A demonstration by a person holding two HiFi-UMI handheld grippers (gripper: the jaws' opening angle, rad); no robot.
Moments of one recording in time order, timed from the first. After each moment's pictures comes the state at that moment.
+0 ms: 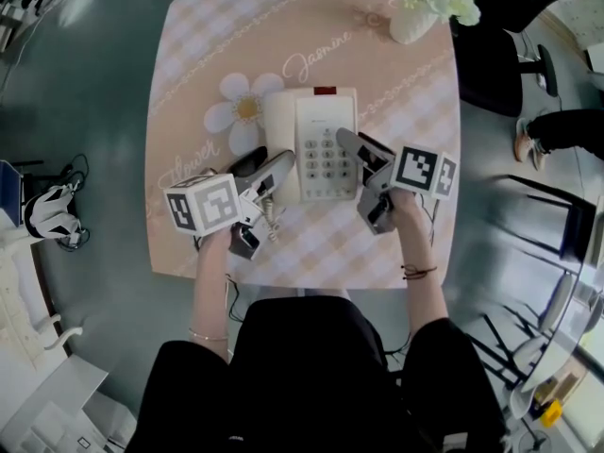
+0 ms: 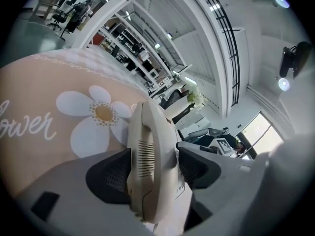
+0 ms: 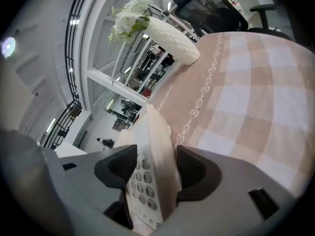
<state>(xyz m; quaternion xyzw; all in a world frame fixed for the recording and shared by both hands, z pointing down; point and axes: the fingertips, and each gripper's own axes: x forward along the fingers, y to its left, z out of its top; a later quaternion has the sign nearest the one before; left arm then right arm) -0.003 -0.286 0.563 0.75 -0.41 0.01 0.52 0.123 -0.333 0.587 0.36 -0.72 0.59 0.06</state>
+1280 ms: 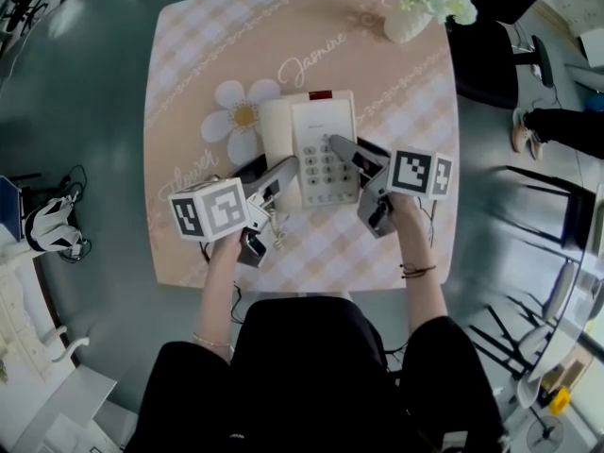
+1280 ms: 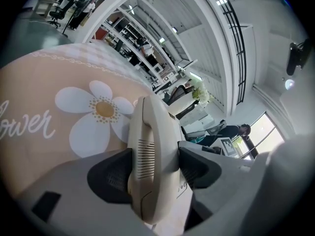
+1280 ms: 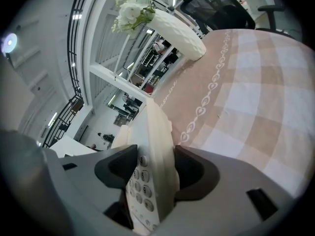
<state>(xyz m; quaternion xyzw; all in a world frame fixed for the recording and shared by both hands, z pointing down) 0.005 -0.291 0.568 0.73 -0.41 0.04 0.55 0.114 -0.335 0.590 0.33 -0.75 0.57 0.09</state>
